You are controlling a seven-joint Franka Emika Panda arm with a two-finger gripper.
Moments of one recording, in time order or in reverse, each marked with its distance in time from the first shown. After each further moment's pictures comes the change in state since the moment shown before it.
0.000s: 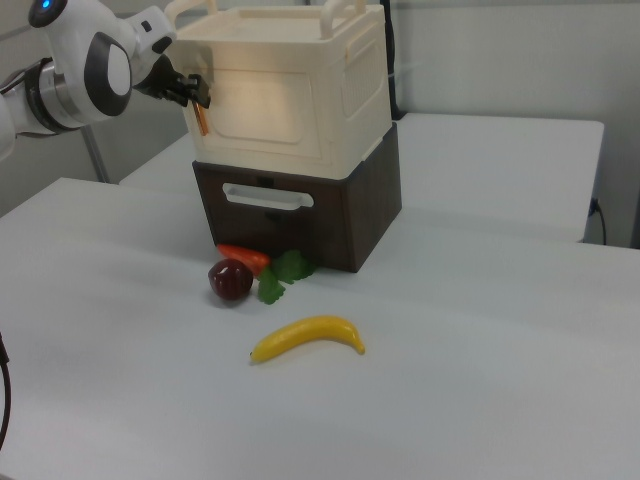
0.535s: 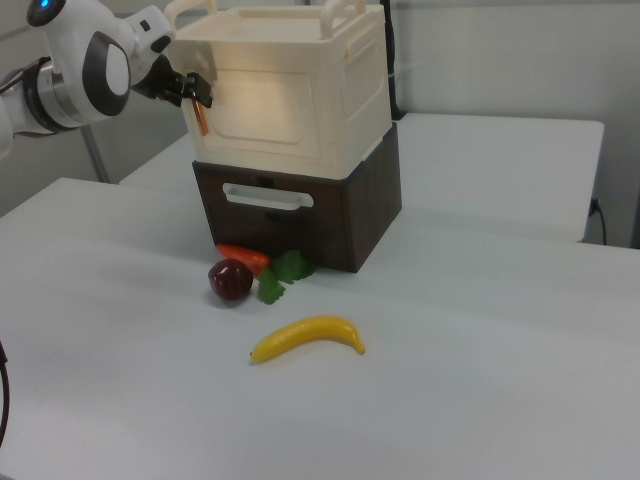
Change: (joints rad) arm 0.000 -0.008 0.000 -0.009 0.006 -0.003 -0.021
